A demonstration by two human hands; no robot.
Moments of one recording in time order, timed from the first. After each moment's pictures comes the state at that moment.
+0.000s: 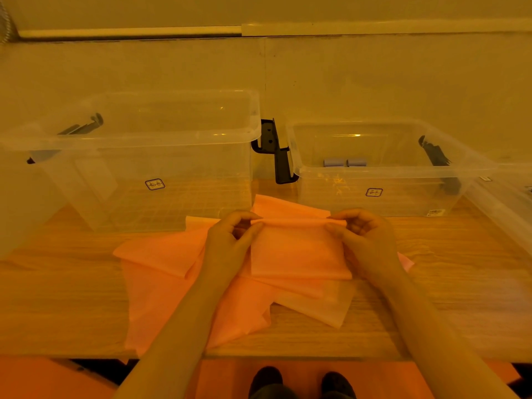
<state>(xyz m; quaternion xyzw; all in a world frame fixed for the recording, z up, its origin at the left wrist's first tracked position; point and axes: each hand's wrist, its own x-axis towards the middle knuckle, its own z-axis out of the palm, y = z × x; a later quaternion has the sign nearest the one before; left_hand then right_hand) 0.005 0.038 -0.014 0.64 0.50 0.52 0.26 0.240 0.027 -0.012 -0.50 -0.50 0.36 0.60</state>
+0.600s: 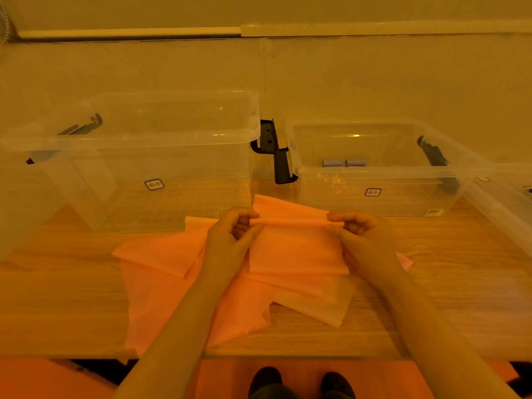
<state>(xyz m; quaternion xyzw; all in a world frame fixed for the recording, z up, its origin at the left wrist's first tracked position) 0.006 0.037 -0.013 0.64 0.49 0.53 0.26 0.241 0.029 -0.015 -0.51 -0.51 0.37 0.59</state>
